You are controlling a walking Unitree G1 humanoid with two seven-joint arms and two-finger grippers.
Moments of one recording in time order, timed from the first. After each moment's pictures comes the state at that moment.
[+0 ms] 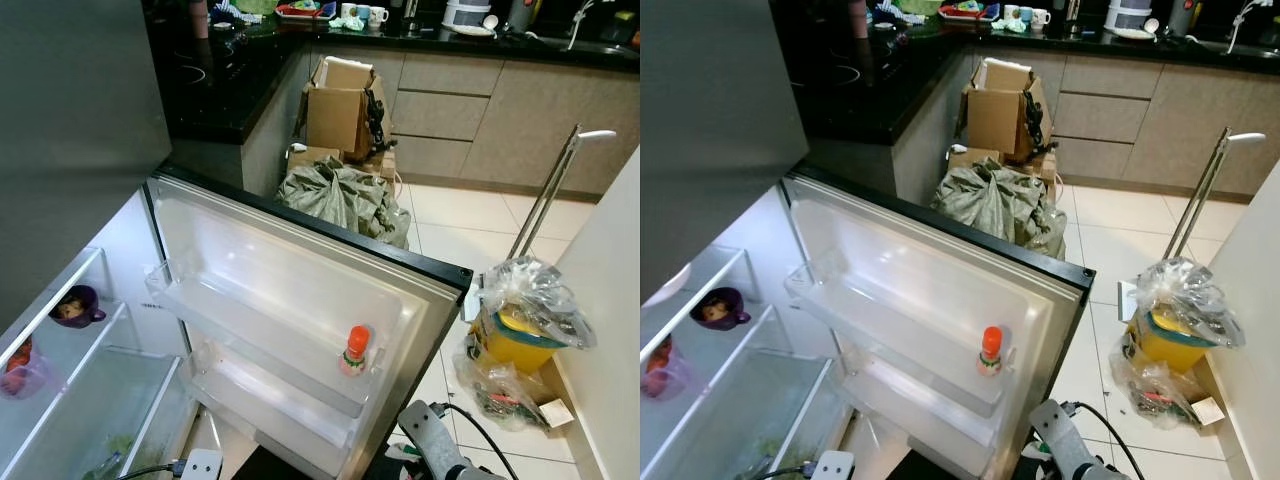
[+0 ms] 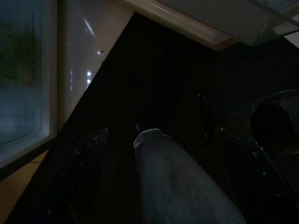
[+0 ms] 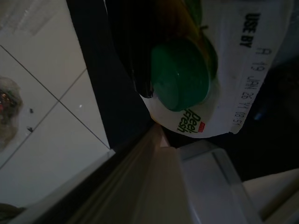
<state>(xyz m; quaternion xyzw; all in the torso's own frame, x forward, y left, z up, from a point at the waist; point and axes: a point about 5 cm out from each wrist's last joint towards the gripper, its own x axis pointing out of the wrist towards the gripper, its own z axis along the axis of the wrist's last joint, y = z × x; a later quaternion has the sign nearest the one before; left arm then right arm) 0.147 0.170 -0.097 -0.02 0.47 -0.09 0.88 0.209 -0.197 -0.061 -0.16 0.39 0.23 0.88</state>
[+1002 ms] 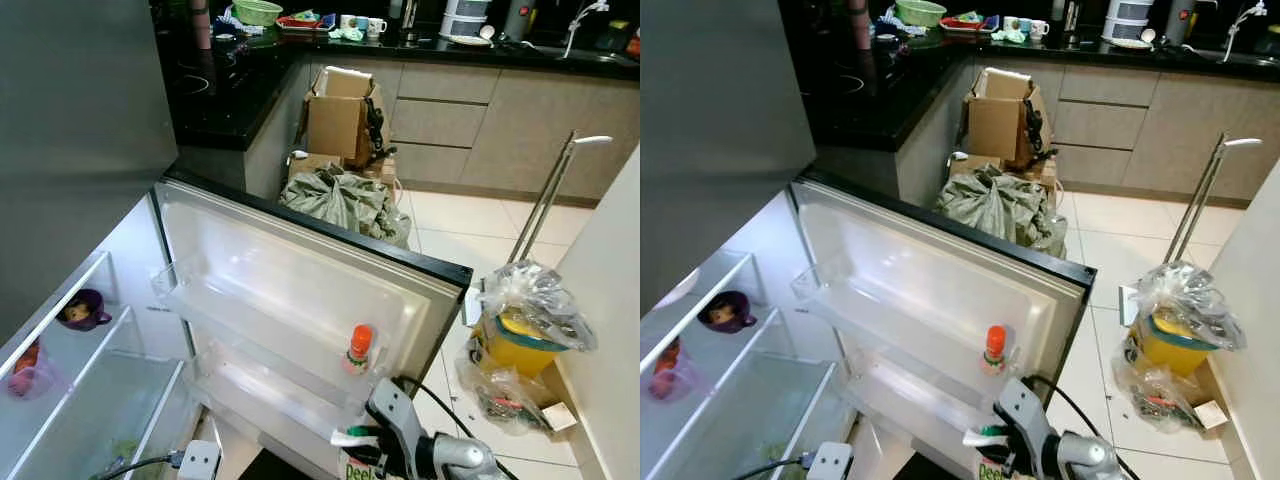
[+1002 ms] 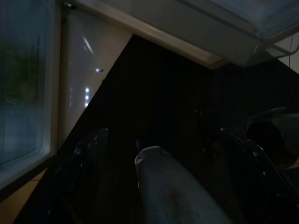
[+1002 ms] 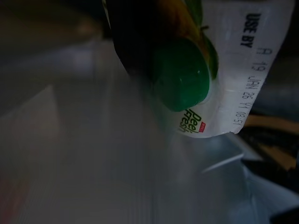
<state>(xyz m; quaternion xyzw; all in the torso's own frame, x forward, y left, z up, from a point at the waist) 0.159 0.173 -0.090 -0.03 0.44 -0.11 0.89 0.246 -0.143 -0.010 -0.09 0.21 0.48 0.85</state>
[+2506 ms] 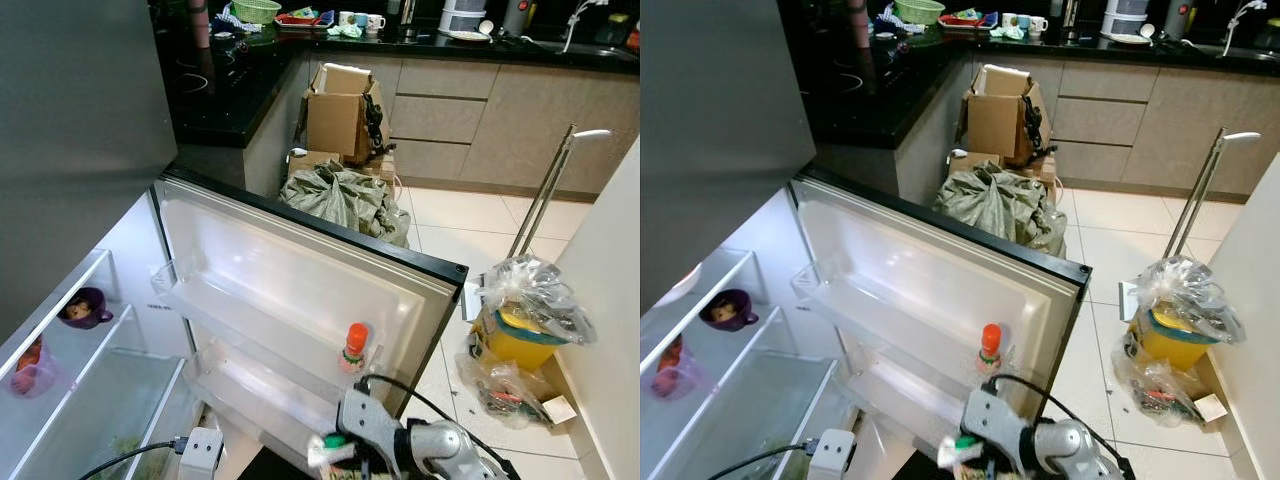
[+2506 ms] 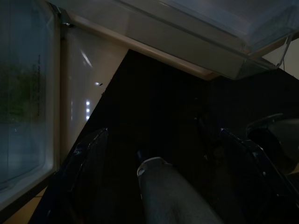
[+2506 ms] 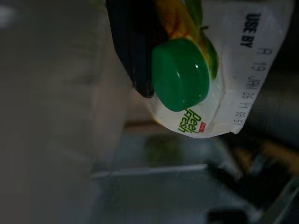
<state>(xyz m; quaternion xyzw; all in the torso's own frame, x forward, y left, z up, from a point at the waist) 0.169 0.172 -0.085 -0.02 0.41 -0.12 0.90 0.252 -0.111 0.009 -0.17 0.16 0.55 0.80</state>
